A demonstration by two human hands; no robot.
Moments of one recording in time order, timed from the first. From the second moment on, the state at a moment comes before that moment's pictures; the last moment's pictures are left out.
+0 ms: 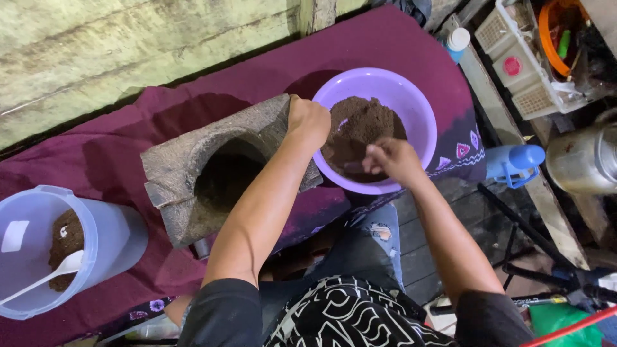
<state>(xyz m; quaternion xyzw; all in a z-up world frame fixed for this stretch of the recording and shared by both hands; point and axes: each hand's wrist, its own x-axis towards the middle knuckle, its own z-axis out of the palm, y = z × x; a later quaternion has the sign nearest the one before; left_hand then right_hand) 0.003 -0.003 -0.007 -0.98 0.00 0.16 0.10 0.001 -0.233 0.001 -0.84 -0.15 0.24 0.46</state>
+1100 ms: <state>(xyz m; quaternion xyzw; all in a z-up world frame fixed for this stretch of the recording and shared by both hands) -0.189 0.077 0.075 -0.96 -0.05 -0.27 -0.09 0.011 -0.234 0.093 -0.77 -0.37 -0.19 0.48</state>
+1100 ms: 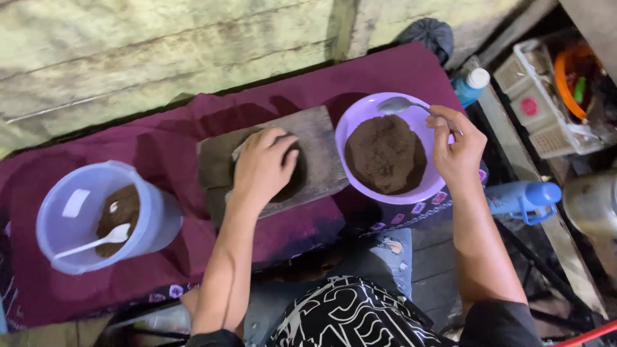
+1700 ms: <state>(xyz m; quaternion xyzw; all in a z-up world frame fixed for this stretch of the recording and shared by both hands) -0.288 0.123 0.037 -0.92 -0.21 -0.32 -0.12 -0.075 -0.009 0.104 -0.57 -0.74 0.00 0.34</state>
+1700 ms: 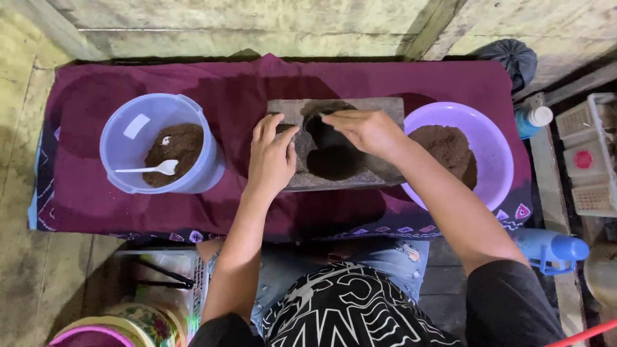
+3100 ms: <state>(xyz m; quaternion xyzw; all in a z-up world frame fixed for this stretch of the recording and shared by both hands) -0.292 0.123 0.040 -0.93 -0.24 -0.25 -0.14 -0.076 -0.022 0.081 -0.65 -0.73 0.14 0.18</state>
